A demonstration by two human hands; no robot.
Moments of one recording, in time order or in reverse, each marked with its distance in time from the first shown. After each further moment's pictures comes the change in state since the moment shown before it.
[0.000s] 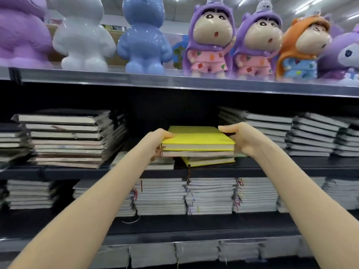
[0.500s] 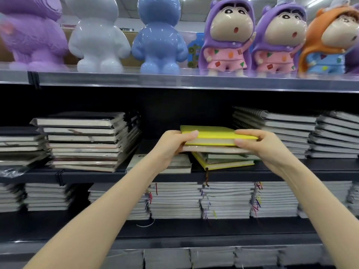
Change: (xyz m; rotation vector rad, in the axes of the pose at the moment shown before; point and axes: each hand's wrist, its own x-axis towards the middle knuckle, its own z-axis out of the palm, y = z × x) left_hand 0.004 -0.010 -0.013 0.047 -0.263 0.350; right_hand 0.006 0.032 0.003 -0.220 0.147 -0.399
